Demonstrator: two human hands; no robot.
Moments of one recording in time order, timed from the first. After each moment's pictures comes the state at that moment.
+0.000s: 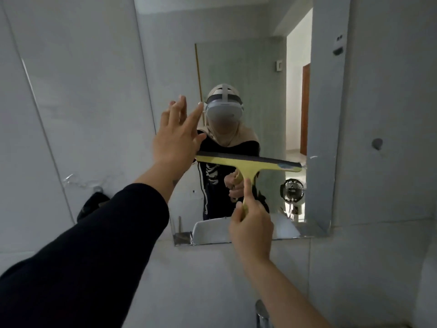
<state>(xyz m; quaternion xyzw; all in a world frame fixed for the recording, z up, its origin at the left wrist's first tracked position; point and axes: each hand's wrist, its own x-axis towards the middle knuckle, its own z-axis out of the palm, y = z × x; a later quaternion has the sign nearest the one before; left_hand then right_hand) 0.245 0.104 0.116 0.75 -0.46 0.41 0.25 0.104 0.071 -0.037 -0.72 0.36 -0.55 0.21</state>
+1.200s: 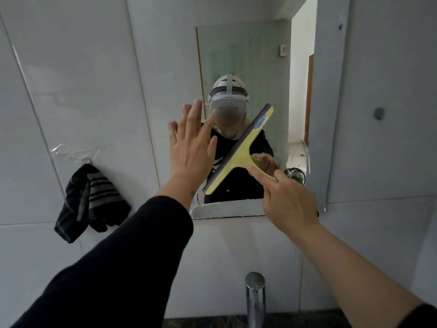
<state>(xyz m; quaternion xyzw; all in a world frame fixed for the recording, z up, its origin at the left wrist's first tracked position) 0.212 0.078 0.025 0.71 -0.49 0.43 0.27 0.029 0.007 -0.053 -0.84 0.32 -0.43 -0.09</state>
